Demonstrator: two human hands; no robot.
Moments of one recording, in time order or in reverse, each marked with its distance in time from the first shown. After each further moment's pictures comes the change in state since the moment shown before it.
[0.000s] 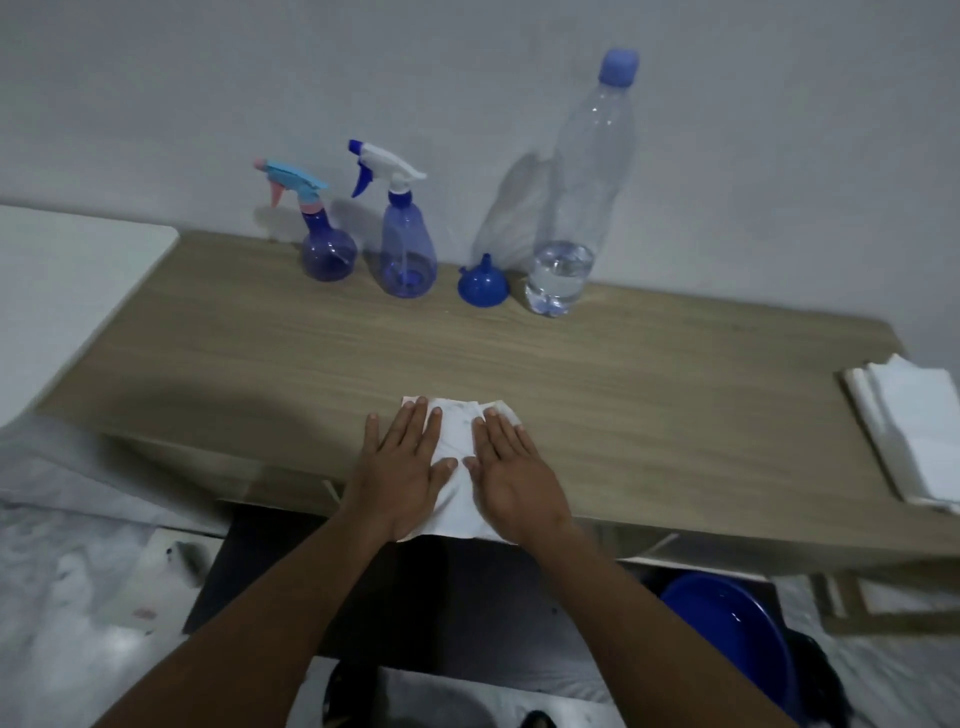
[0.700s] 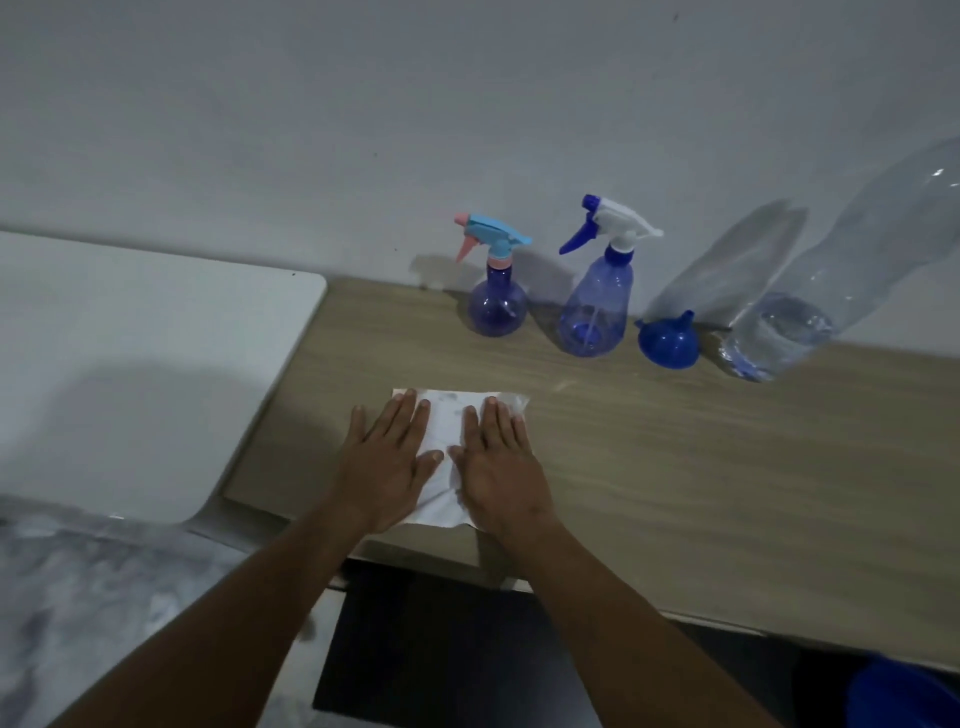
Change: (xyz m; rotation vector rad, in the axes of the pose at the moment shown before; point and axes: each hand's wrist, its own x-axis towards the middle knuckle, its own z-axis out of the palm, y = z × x) left_hand 0.036 -0.297 -0.041 0.063 0.014 -0.013; right_hand 0.211 -0.223 0.038 -0.022 -0.019 0.033
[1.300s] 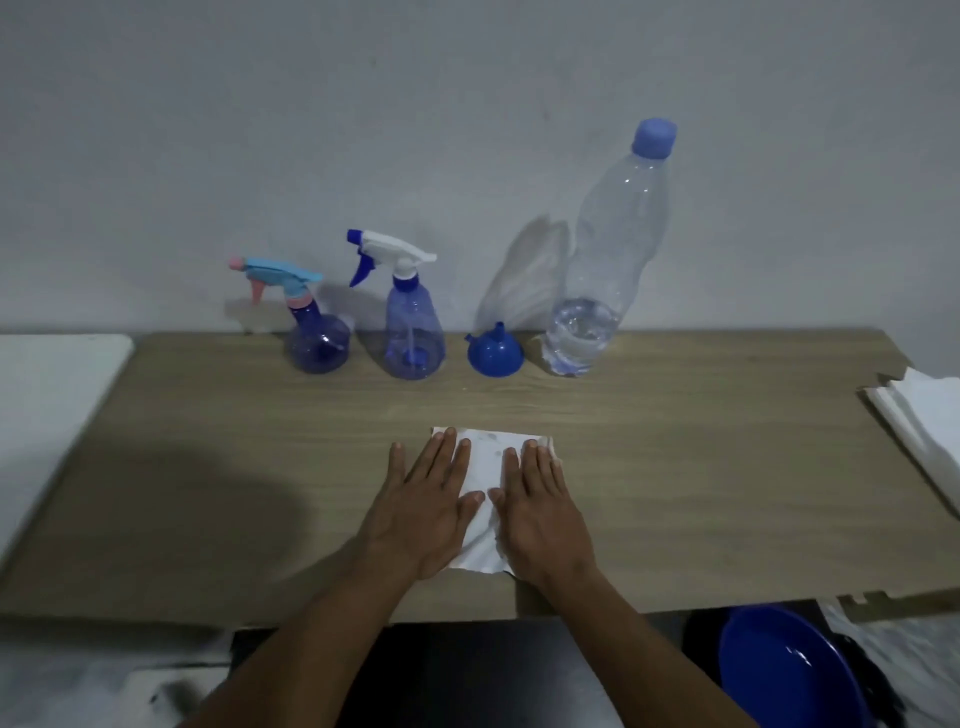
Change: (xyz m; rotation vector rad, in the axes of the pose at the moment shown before) left_hand 0.048 0.233 -0.009 0.005 -0.044 0.269; right_hand -0.124 0.197 -0.029 -0.025 0.142 0.255
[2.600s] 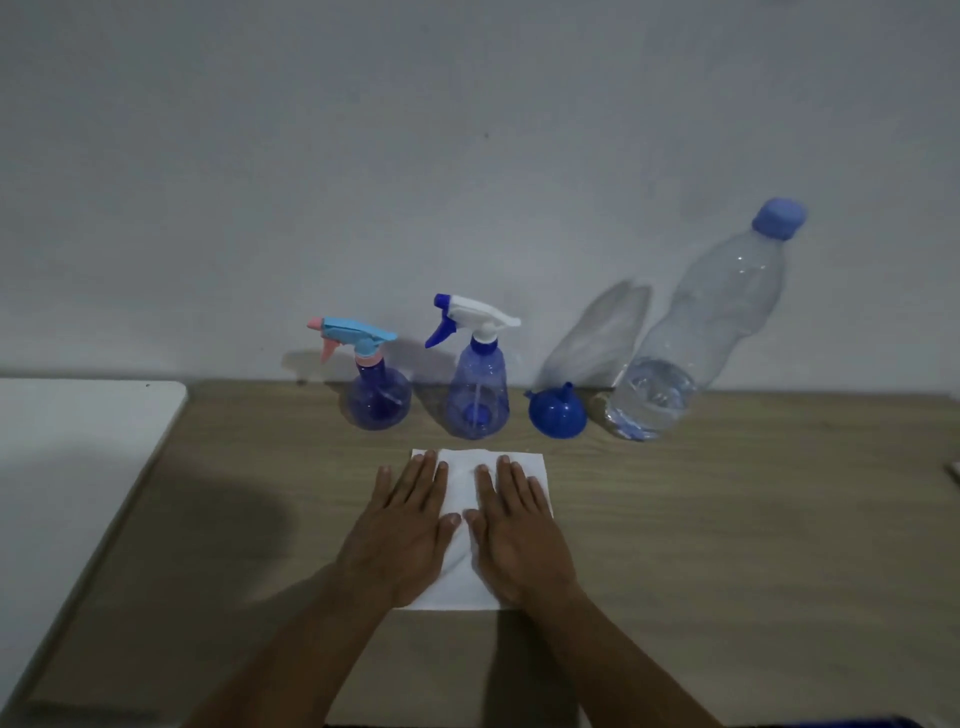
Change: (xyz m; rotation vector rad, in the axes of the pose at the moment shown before) left_hand 0.015 -0.117 -0.009 -0.040 0.032 -0.038; right_hand 0.085 -0.083 -0.001 0.112 -0.118 -0.050
